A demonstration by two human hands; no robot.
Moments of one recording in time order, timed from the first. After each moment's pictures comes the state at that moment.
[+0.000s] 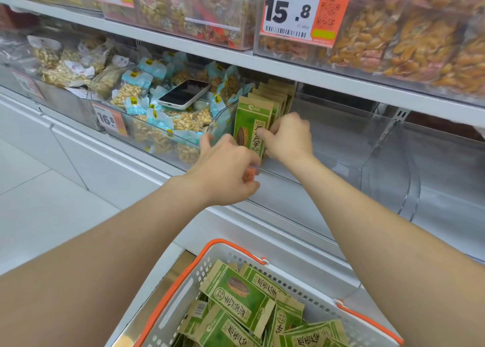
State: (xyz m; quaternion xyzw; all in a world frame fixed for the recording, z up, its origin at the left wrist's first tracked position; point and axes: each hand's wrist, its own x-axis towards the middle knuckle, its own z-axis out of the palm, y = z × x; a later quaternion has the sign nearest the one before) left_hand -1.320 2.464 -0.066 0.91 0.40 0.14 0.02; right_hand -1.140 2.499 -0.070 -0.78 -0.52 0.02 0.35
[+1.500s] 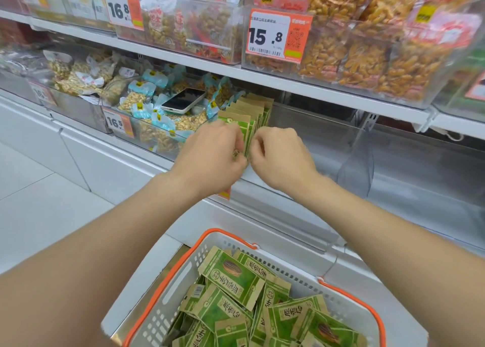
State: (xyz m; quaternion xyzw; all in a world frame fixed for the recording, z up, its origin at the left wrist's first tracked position) left_hand -1.348 2.400 -0.014 0.87 0.41 0.26 0.07; right_hand -1.186 2.364 -0.021 -0.69 -0.67 -0.08 0.26
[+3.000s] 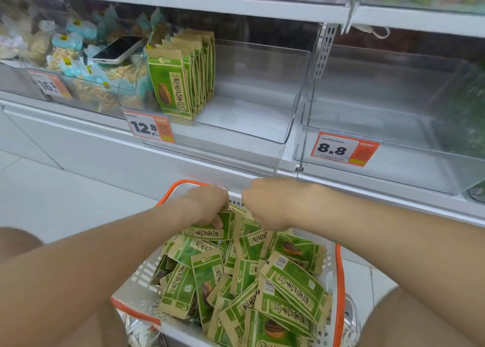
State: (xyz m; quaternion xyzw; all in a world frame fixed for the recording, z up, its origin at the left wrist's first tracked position) left_hand -1.278 2.325 -0.183 0.90 0.33 -0.25 0.12; right_hand -1.149 2.205 -0.088 -0.61 -0.75 0.09 -0.23
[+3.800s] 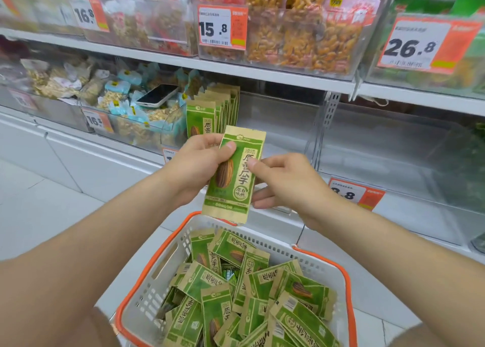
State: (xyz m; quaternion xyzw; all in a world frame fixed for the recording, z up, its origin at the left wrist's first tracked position) left_hand -1.315 2.323 -0.028 0.62 0.36 0.32 0.61; right_hand -1.160 2.218 -0.023 -0.65 -0.42 0.44 0.46
